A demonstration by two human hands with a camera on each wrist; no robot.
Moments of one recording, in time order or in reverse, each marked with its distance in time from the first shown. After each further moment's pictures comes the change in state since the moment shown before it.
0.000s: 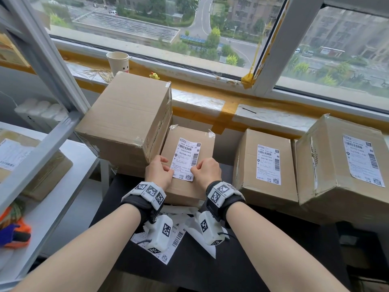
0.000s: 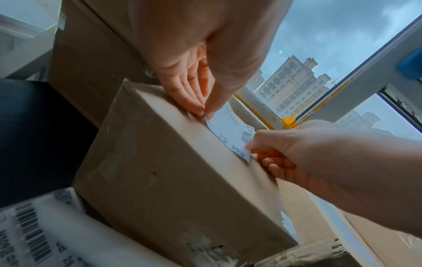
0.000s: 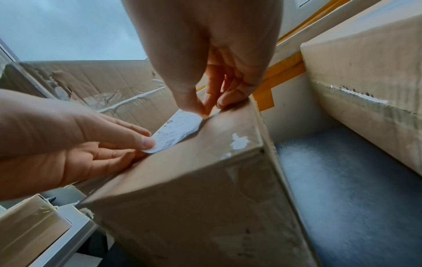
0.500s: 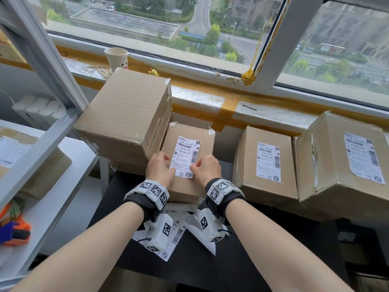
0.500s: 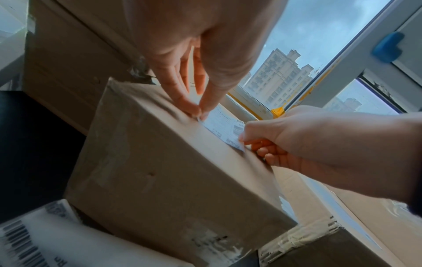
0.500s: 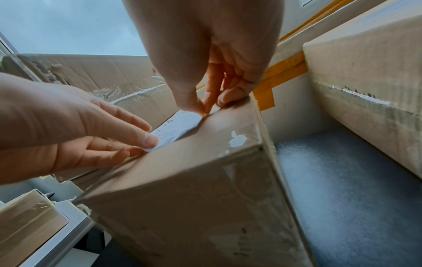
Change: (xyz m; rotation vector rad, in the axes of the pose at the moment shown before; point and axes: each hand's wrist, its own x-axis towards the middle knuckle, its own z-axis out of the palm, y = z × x) left_hand -0.005 0.008 -0.003 0.188 -0.018 0.107; right_hand 0.010 0.005 0.008 -0.122 0.009 -0.059
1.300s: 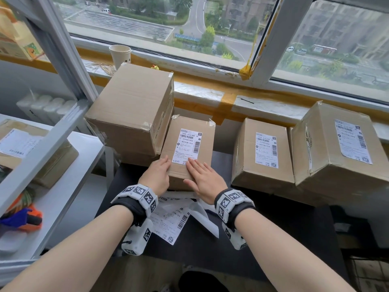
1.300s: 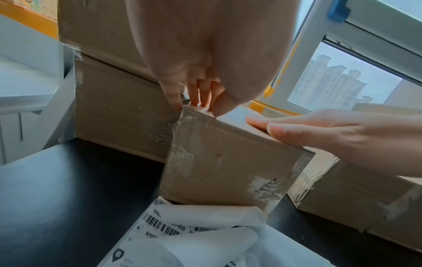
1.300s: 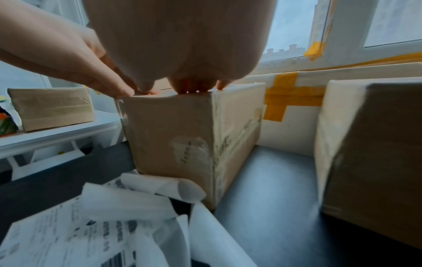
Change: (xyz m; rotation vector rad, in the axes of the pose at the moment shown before) left_hand -0.034 -0.047 -0.012 0.259 -0.268 0.299; right_hand -0.055 0.043 0.019 -0.472 -0.212 -0.584
